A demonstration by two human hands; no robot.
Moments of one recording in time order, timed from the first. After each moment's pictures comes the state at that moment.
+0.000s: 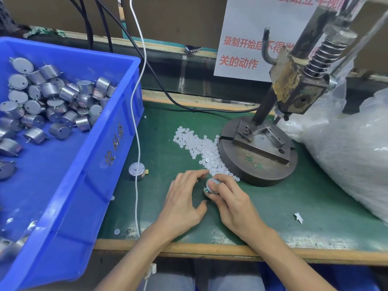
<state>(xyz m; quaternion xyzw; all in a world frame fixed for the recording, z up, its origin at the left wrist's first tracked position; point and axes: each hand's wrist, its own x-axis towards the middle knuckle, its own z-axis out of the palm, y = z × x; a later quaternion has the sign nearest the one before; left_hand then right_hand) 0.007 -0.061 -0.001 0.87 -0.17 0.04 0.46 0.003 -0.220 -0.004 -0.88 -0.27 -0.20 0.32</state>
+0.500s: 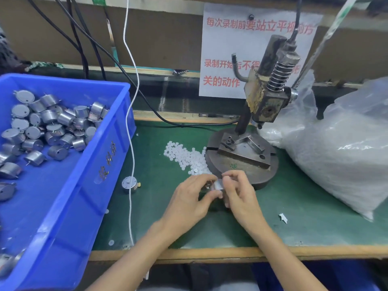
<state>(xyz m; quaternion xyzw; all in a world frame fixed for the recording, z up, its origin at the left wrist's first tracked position) 0.018 -0.092 0.026 0.84 -0.24 0.12 0.47 0.007 -0.242 0.015 -0.78 -0.03 -0.09 0.61</state>
